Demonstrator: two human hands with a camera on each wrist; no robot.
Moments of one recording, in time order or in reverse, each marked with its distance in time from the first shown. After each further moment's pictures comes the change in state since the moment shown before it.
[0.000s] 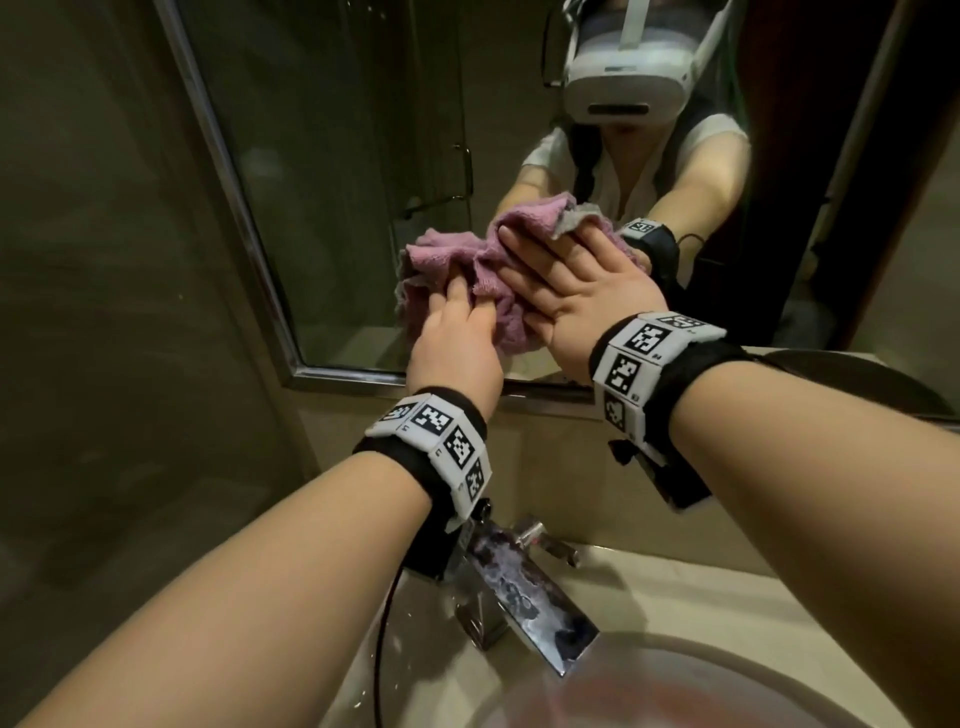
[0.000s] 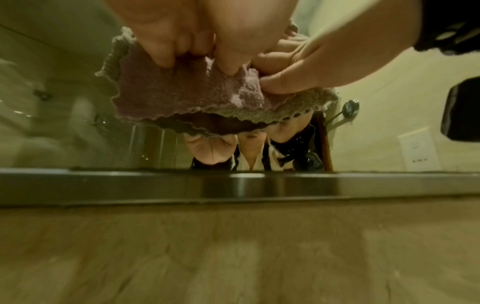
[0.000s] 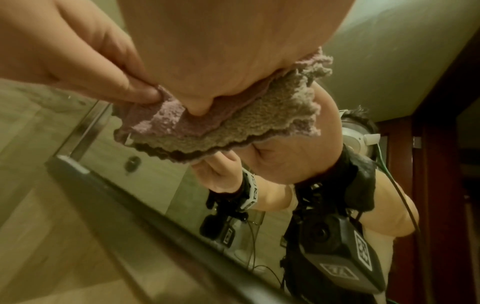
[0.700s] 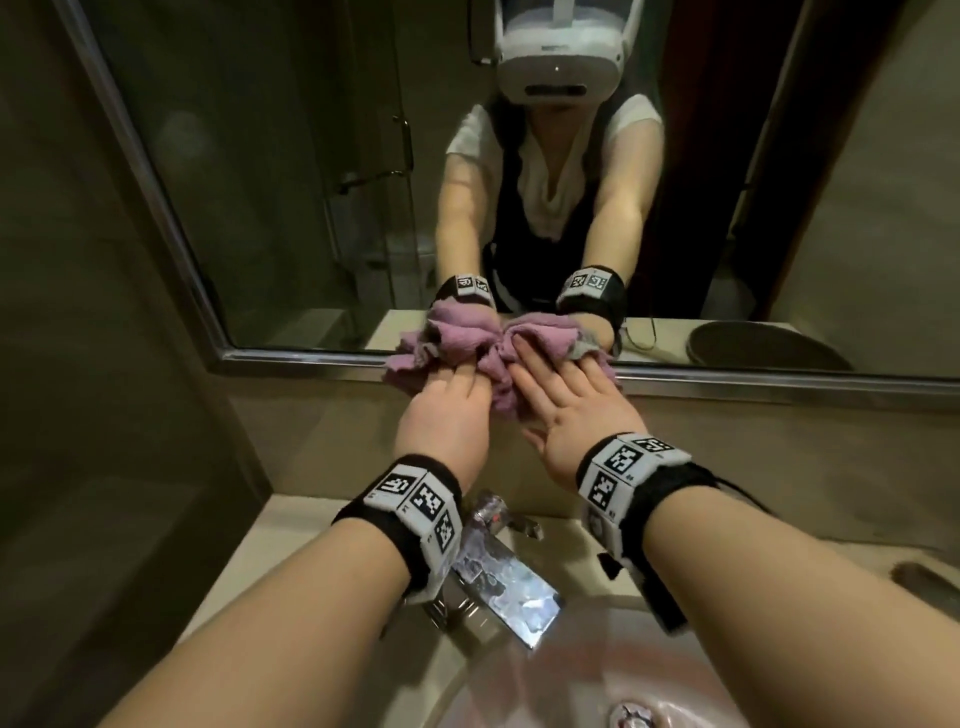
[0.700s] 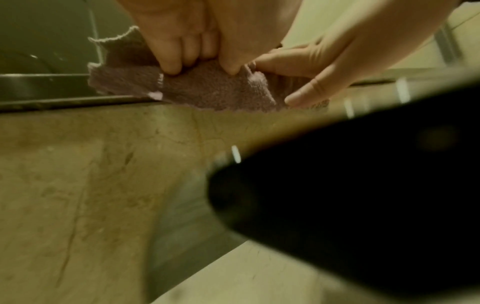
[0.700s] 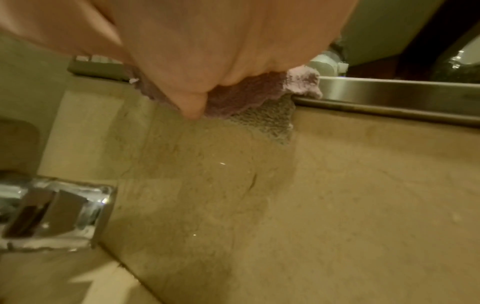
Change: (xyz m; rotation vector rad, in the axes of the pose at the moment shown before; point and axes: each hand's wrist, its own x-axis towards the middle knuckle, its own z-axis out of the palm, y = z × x) left_hand -0.044 -0.002 0.061 0.156 -0.231 0.225; right_hand -0.081 -0.057 0.056 0.158 -0.335 0.144
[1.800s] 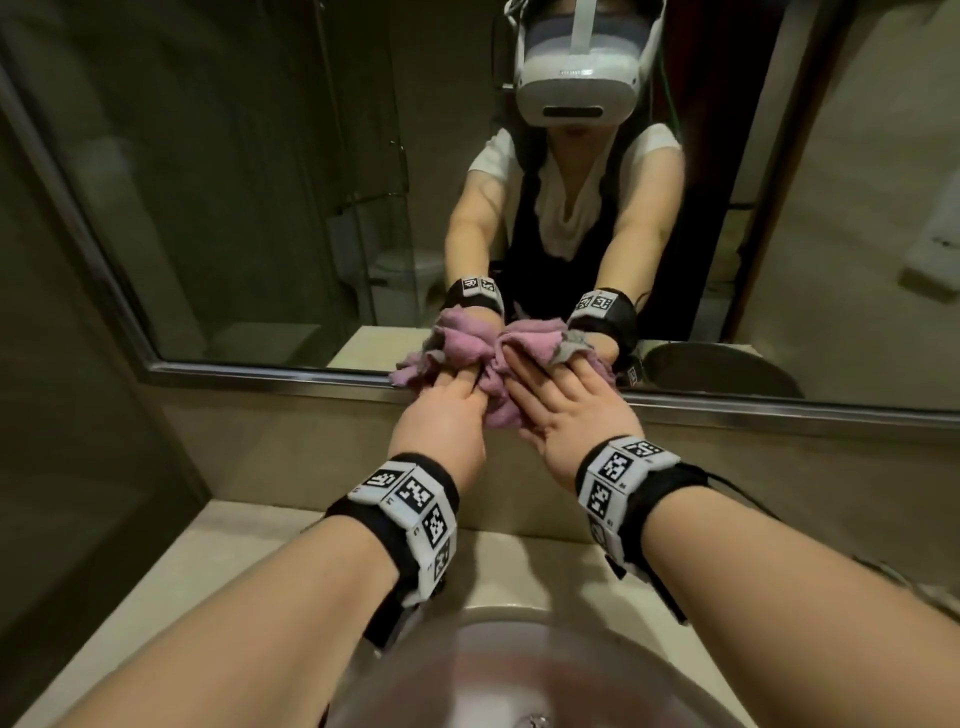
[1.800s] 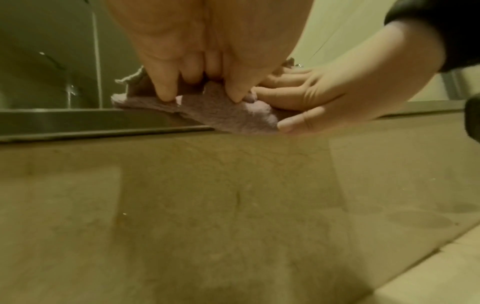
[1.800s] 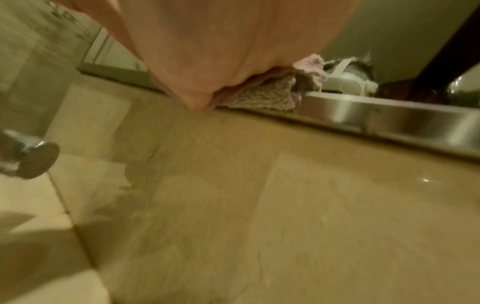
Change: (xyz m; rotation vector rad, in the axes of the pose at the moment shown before) left_hand 0.016 0.103 -0.020 -0.002 -0.033 0.012; right_hand -0.041 0.095 0.010 -0.058 0.180 -0.070
